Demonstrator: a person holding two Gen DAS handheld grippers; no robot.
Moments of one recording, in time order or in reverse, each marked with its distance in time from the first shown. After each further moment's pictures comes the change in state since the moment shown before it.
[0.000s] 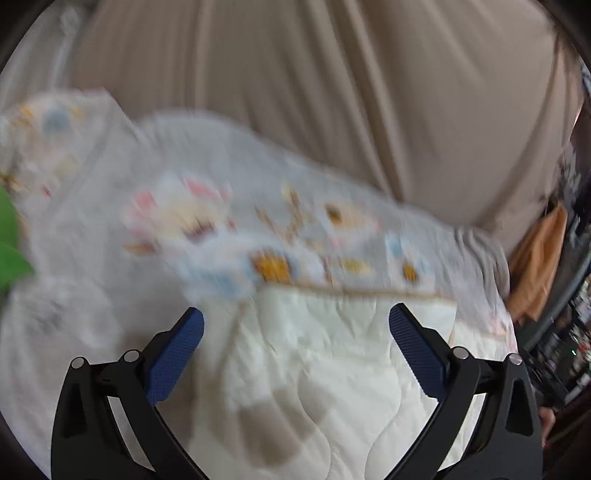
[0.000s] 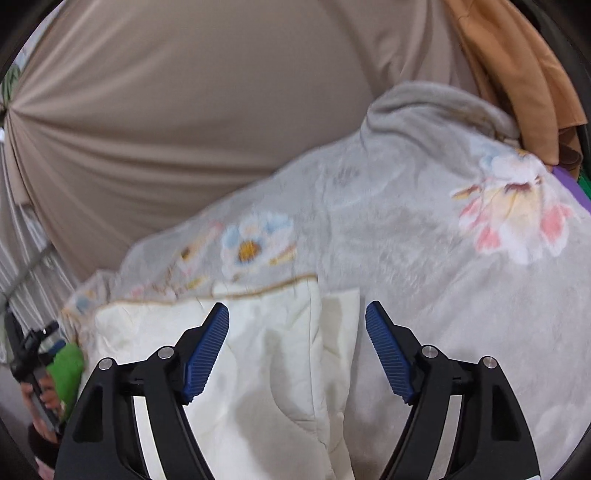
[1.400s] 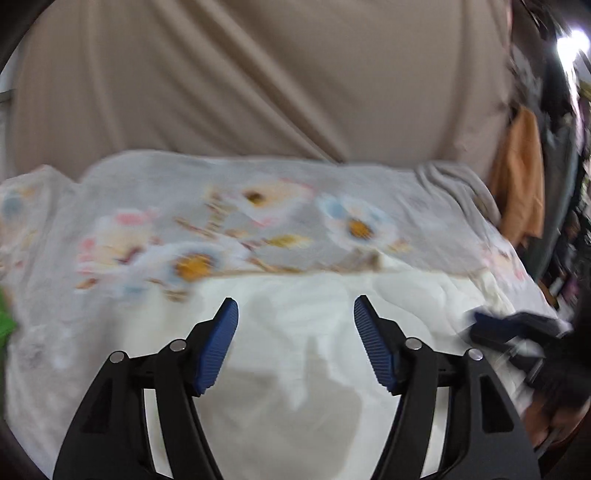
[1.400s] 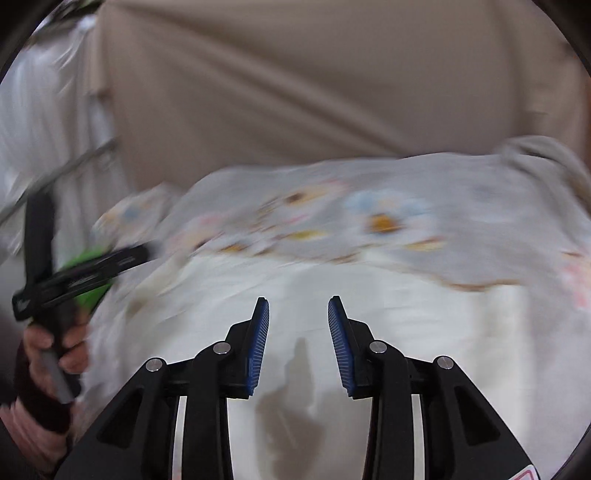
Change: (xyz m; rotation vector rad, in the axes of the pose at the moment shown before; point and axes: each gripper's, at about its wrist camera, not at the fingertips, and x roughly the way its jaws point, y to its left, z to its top) left arm 0.021 -0.146 -0.043 0.340 -0.017 0.014; right arm 0.028 0.206 -0.061 -0.452 0.119 0.250
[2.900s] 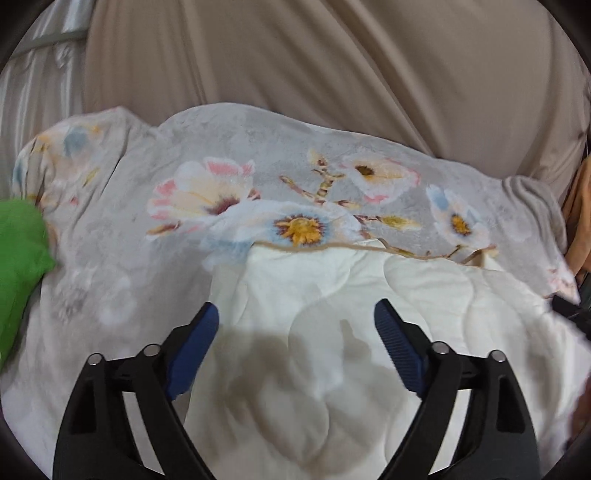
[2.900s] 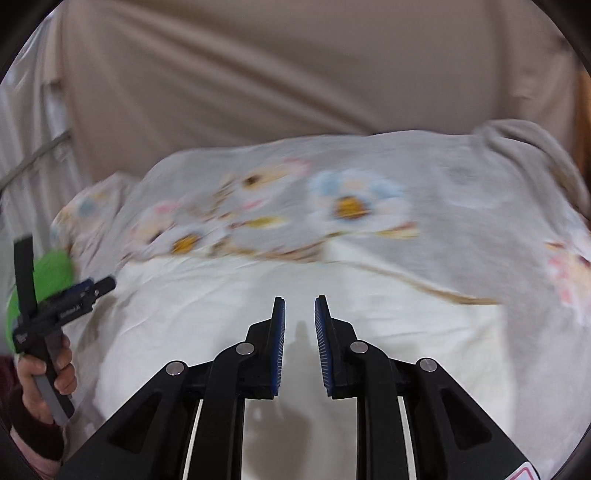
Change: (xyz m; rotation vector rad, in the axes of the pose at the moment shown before) left arm -0.012 0.108 -0.032 -0.242 0.031 0.244; right arm 0.031 -0.033 0.030 0.077 0.068 -0.184
